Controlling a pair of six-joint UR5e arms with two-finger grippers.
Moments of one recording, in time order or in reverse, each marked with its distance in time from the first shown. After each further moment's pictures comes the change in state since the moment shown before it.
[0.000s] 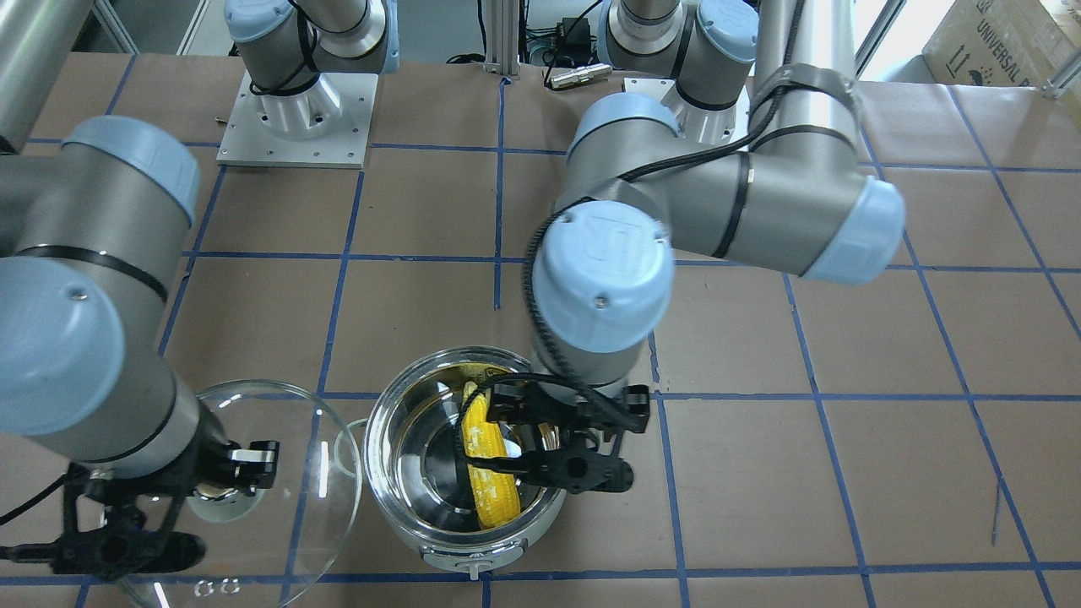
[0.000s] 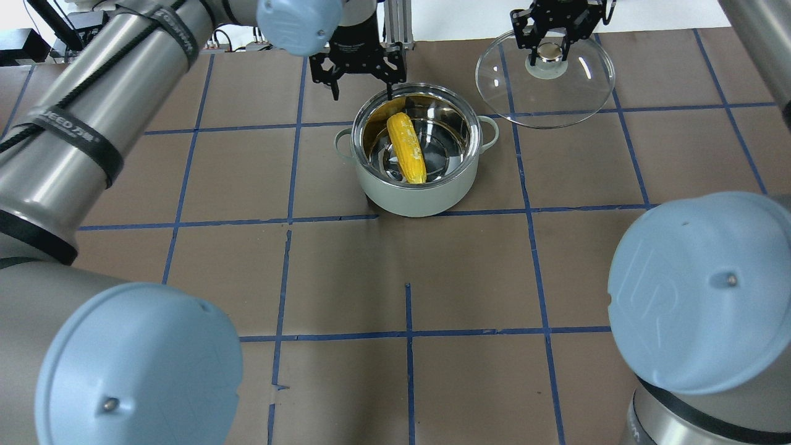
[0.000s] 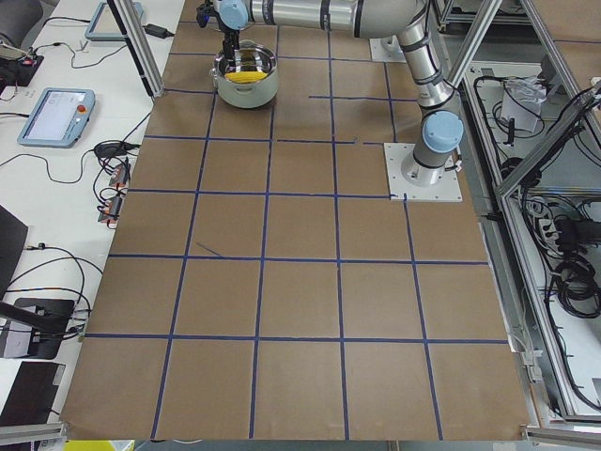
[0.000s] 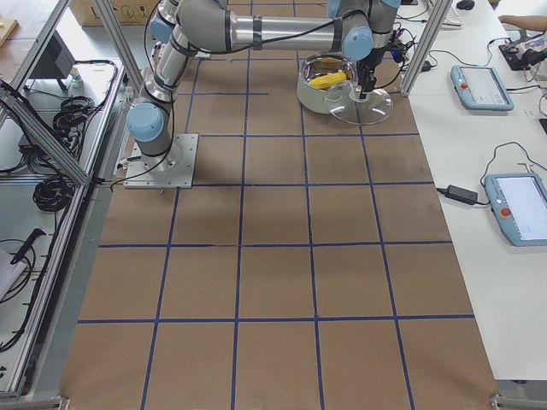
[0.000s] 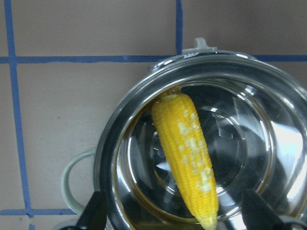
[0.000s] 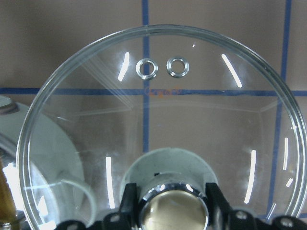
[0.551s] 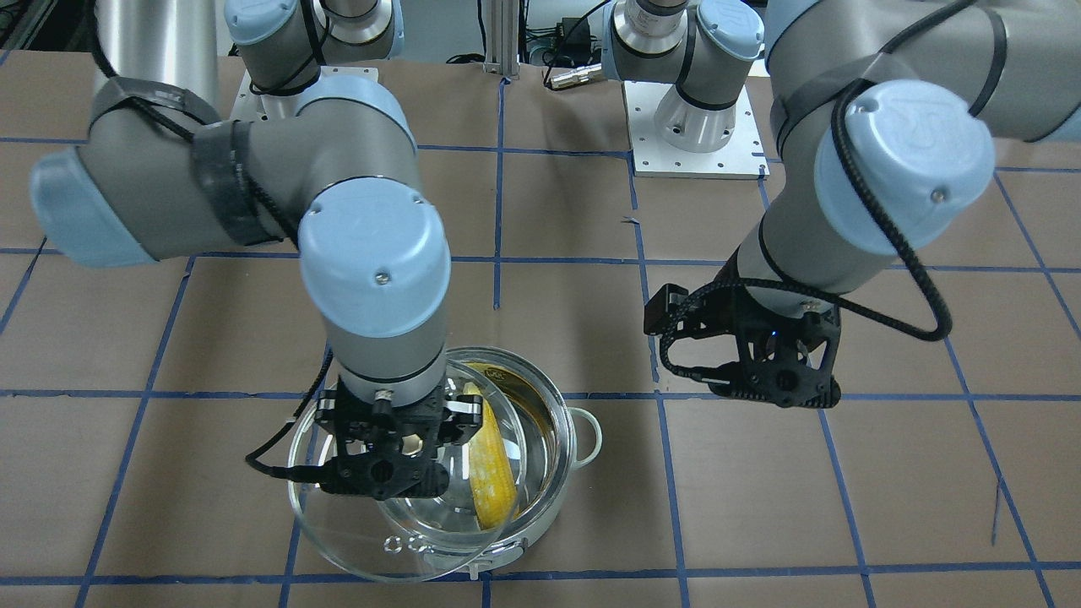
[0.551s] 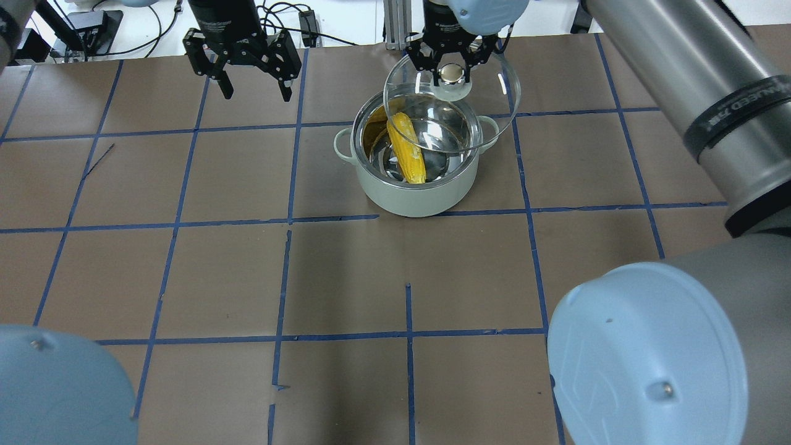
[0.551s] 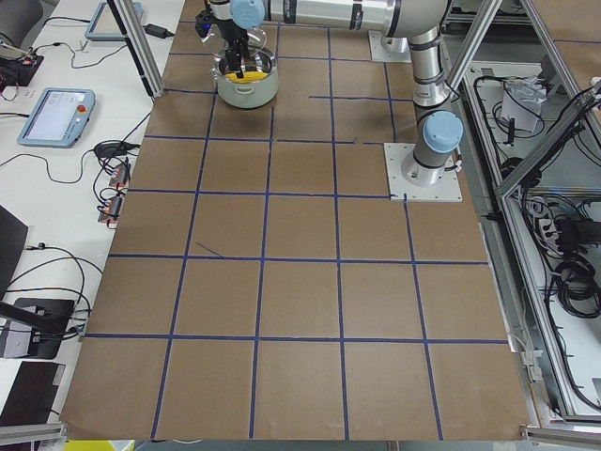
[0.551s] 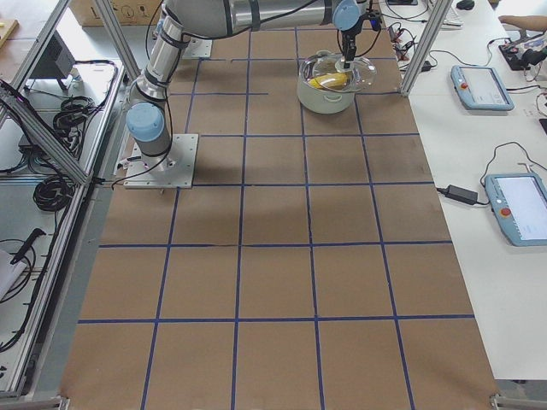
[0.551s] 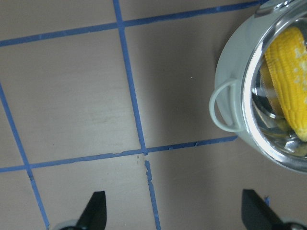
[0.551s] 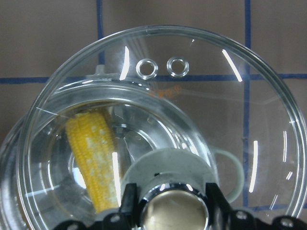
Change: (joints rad) left arm 0.175 0.213 -0.130 -0.197 0.007 0.187; right arm 0.225 0.003 0.024 -0.070 0.004 0.271
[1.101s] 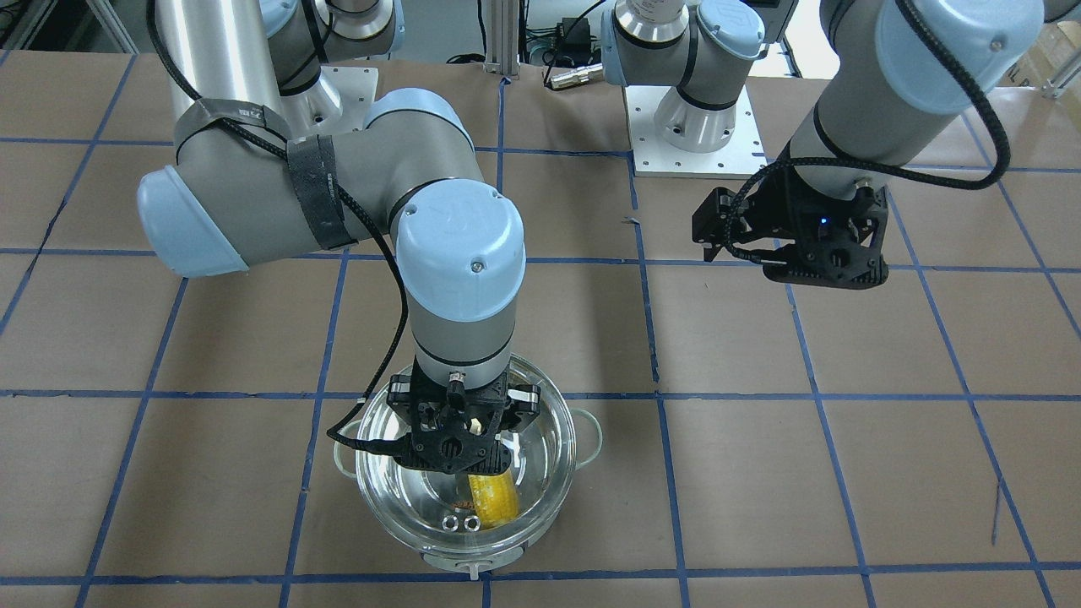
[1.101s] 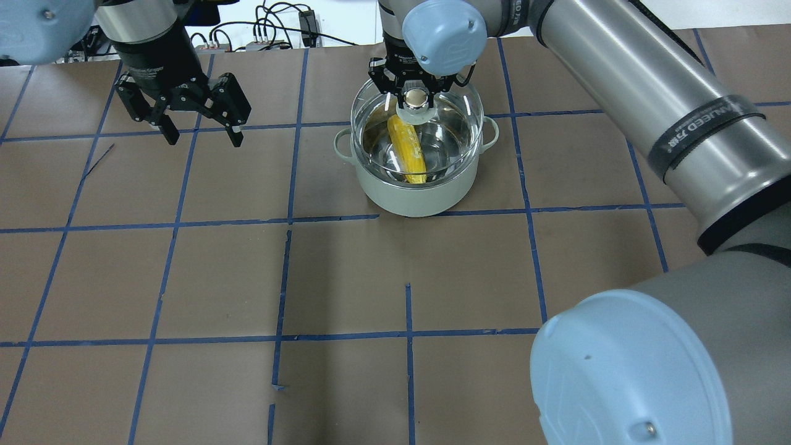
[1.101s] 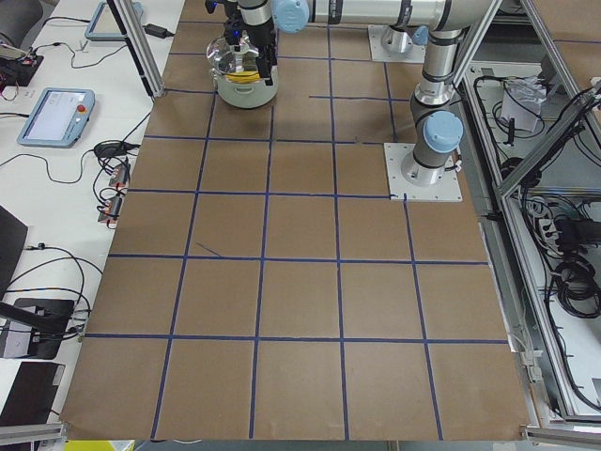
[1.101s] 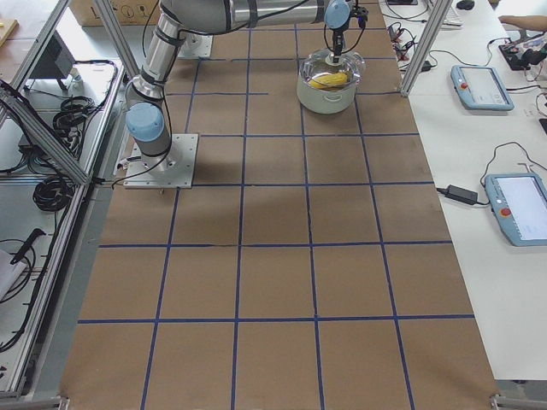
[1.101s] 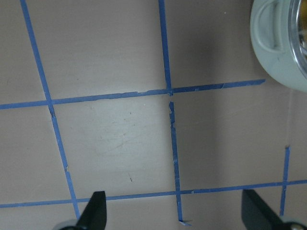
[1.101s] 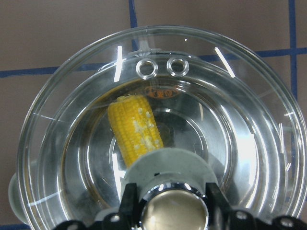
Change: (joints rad) left arm 0.068 0.213 -0.226 0.003 0.023 0.048; right arm 0.045 -0.001 0.070 -0.077 0.045 0.099
